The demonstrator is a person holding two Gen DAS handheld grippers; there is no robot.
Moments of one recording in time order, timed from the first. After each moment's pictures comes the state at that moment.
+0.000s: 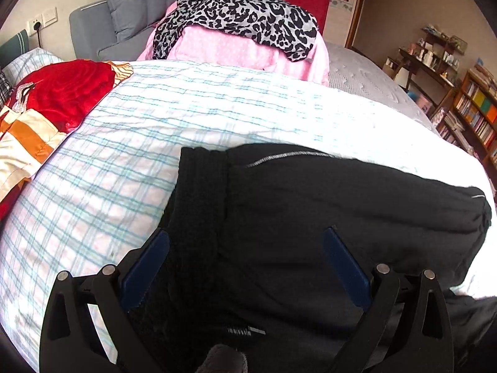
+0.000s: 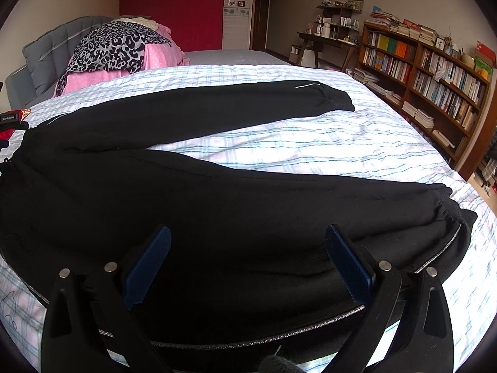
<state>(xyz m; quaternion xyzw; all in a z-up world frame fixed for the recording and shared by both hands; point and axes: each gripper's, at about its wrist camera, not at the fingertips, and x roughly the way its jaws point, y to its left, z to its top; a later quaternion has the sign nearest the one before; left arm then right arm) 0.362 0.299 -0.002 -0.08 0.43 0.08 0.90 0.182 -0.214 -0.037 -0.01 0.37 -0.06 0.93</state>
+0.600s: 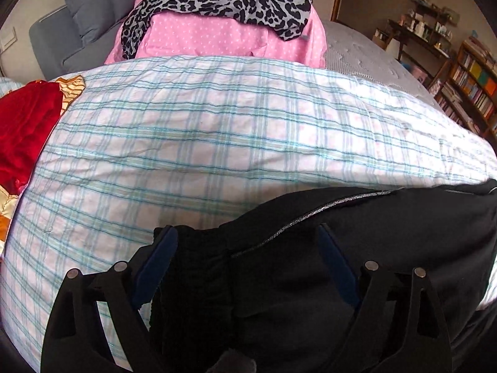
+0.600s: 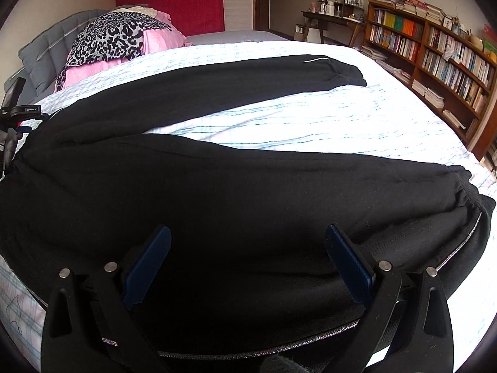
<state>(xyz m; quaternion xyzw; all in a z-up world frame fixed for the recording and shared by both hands) 0.467 0.320 -0.036 -0.03 0.48 0.04 0.87 0.197 -0.225 -0.057 0.02 0.41 -0.04 0.91</state>
